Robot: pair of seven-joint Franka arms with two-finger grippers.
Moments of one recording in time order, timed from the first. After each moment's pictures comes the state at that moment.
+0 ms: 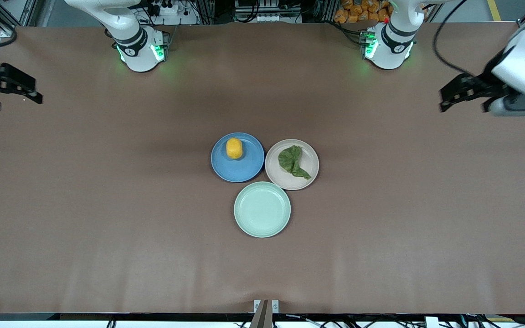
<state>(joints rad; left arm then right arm) -0.01 0.02 -0.20 -1.50 -0.06 1.52 -0.22 0.07 0.05 -0.05 -1.38 0.08 1.36 -0.13</state>
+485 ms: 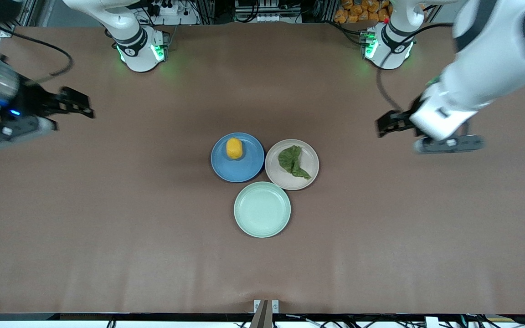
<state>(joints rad) -0.15 0.19 -0.26 -1.51 -0.08 1.65 -0.49 0.19 0.17 -0.03 -1.40 0.16 1.42 -0.12</state>
